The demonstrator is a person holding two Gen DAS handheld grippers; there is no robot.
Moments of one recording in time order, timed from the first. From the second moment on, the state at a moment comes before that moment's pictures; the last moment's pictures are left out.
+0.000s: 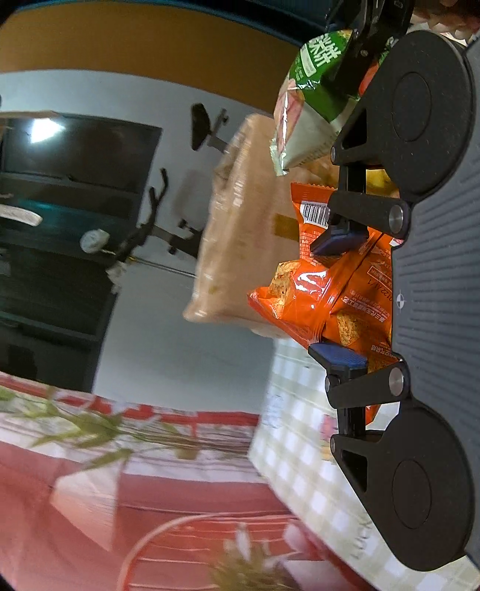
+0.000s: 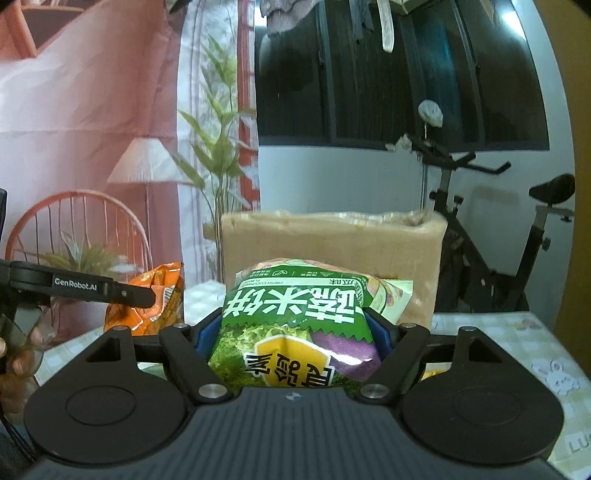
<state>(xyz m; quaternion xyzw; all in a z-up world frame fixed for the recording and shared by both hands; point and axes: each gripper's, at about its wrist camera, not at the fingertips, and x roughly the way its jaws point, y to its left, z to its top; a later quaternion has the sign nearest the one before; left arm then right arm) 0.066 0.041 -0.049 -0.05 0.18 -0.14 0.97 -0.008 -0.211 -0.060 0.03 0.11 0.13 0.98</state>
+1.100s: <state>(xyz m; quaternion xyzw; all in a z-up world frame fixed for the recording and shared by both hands) 0.192 -0.022 0.028 -0.05 0.13 -0.21 0.97 0.133 -0.251 0.037 0.01 0.08 0.13 0.99</state>
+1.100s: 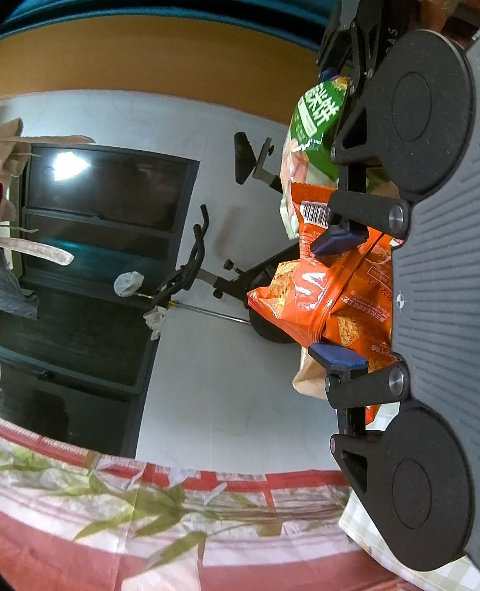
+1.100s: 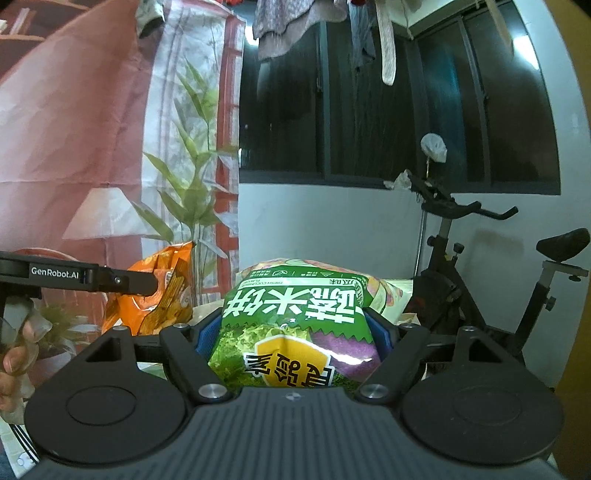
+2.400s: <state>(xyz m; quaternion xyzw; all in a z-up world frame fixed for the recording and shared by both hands) 0.209 -0.010 0.029 -0.03 0.21 -0.16 0.96 0.211 -0.278 0.052 0.06 0.23 0.16 0.96</state>
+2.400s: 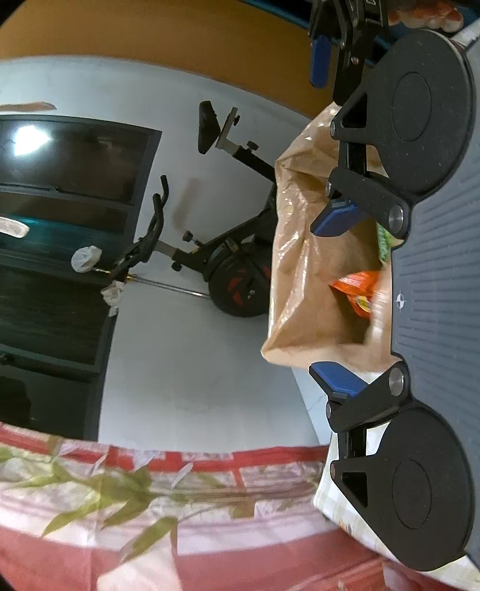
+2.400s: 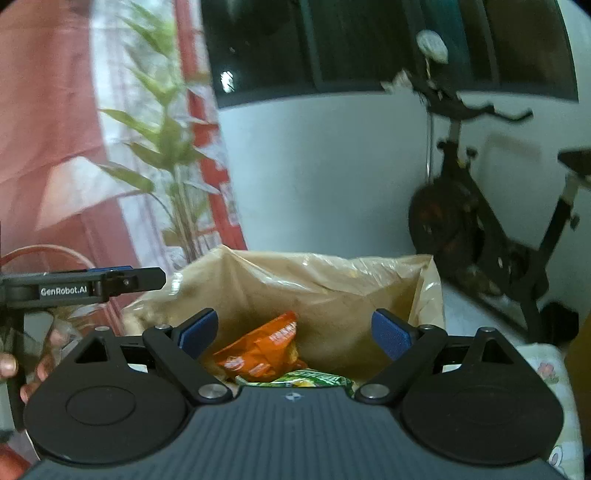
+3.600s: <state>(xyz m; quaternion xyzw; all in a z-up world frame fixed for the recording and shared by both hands) 0.119 0.038 -0.117 -0.10 0.40 -0.08 0.91 0.079 -0.284 -0.126 0.06 0.39 0.12 0.91</state>
